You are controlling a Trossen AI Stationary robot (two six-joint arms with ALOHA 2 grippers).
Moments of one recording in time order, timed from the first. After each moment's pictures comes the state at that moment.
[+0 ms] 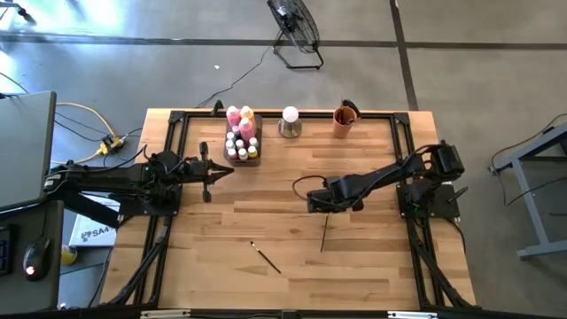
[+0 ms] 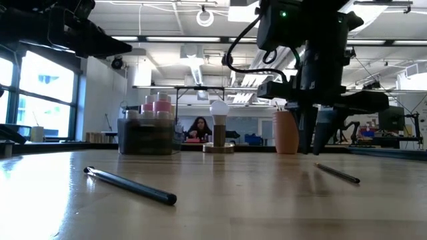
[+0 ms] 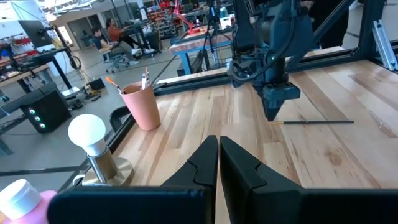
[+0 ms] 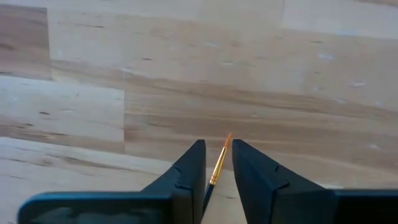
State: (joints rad) left arm 0.10 0.44 0.25 0.16 -0.07 0.24; right arm 0.14 1.74 1.03 -0.71 0.12 1.63
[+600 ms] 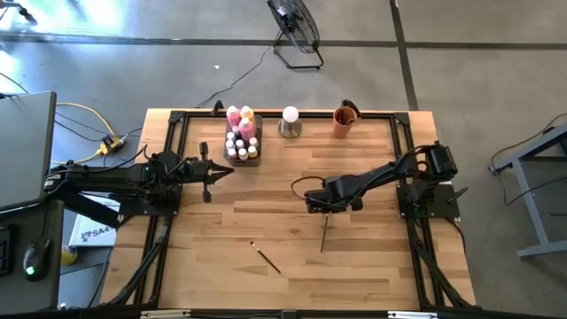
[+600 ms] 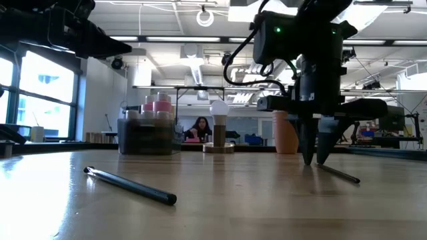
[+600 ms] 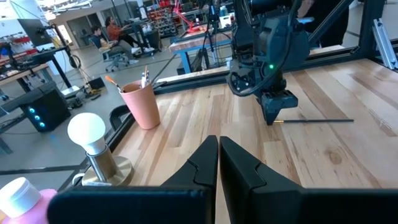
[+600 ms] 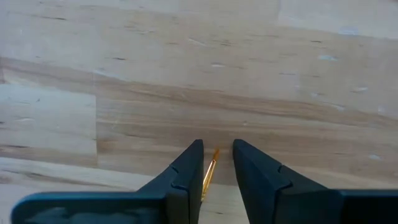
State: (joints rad) left arm 0.10 0.44 0.25 0.15 -0.07 0.24; right arm 0.12 1.82 1.04 -0.70 0.08 1.61
